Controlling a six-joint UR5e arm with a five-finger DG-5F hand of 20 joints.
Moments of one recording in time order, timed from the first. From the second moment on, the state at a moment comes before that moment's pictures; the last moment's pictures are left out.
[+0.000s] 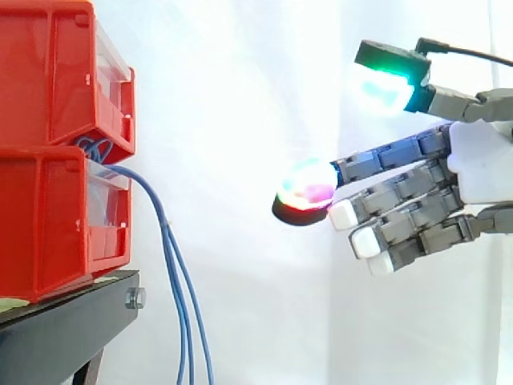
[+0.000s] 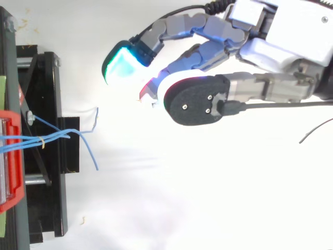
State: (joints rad) arm 0.17 -2.10 -1.35 -2.89 -1.08 -0.16
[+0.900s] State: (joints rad) arm 0.18 -2.28 -1.35 -2.59 -1.05 -0.17
